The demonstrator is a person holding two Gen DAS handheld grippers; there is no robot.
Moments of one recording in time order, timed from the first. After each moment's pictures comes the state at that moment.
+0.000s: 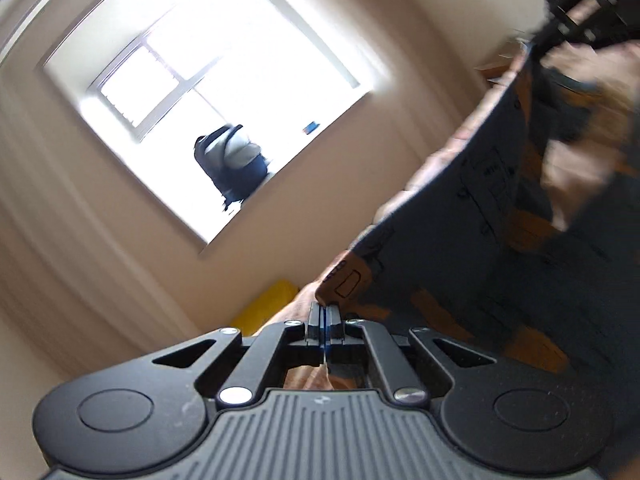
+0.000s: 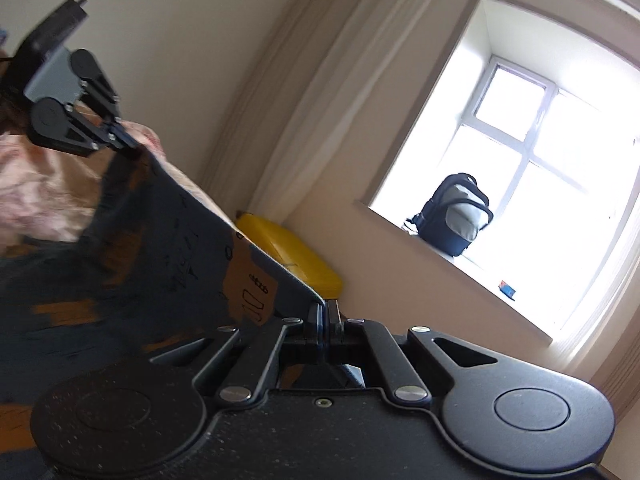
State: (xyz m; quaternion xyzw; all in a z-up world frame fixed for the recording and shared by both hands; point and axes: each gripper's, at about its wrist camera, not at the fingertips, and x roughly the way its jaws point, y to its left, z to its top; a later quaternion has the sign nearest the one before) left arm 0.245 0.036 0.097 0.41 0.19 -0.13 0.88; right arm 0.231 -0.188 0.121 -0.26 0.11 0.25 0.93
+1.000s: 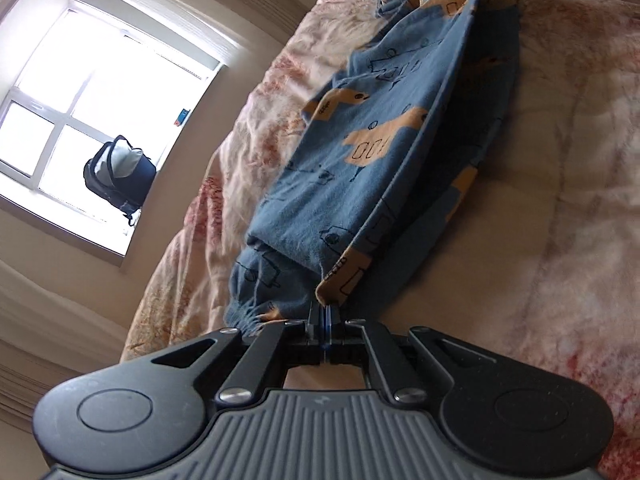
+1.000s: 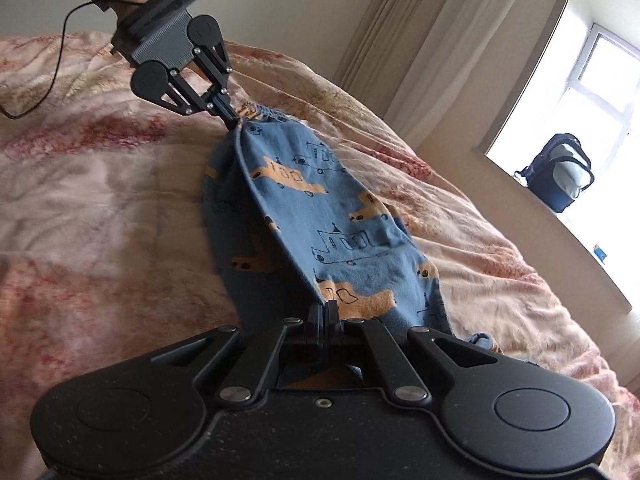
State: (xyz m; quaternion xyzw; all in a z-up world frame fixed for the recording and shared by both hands) left arm 0.148 0.037 -0.002 0.52 0.26 -0.23 0.78; right arm 0.078 -0.192 0.053 -0.29 0.23 0.37 0.85
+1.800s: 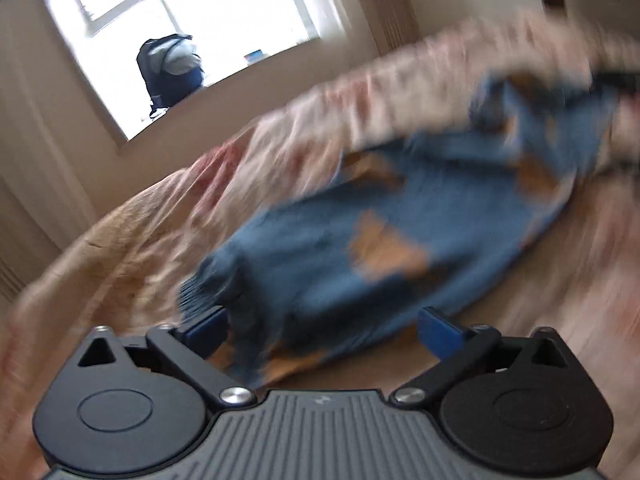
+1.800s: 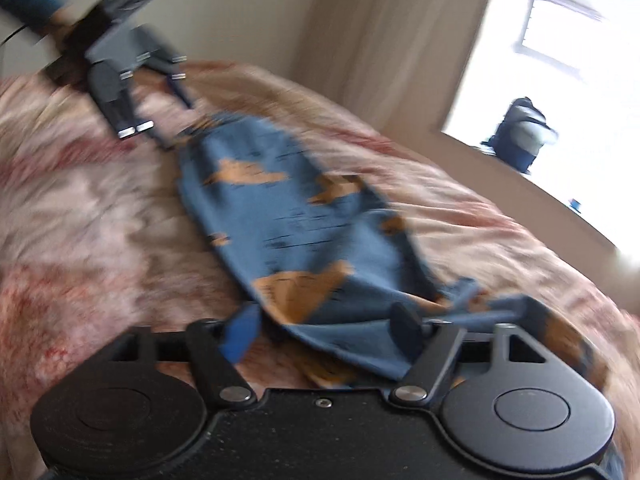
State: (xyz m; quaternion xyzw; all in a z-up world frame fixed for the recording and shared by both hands) left arm 0.142 -0.010 0.046 0.24 0.34 -0.18 0.89; right arm 0.059 -0.238 0.041 -0.19 0.23 0.28 0.91
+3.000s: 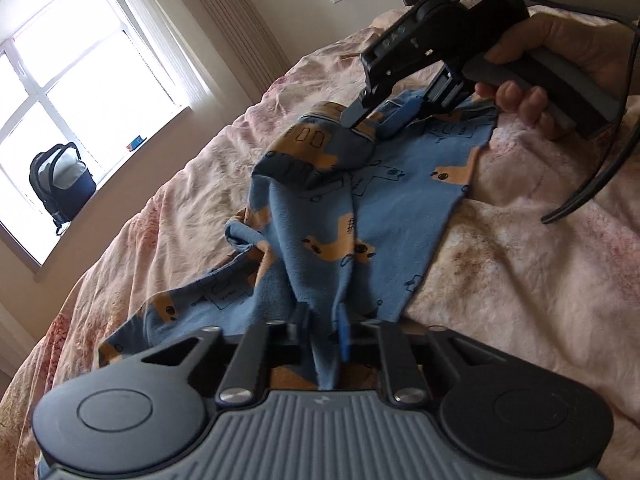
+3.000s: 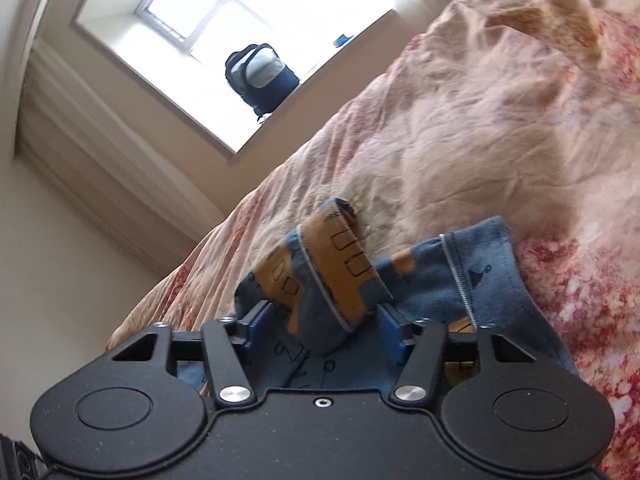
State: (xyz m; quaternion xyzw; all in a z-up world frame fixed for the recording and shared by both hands) left arm 0.118 -0.259 -0.008 0.35 0.27 -0.30 0.84; right arm 0.135 -0.455 0.014 0.37 0.33 0.09 0.86
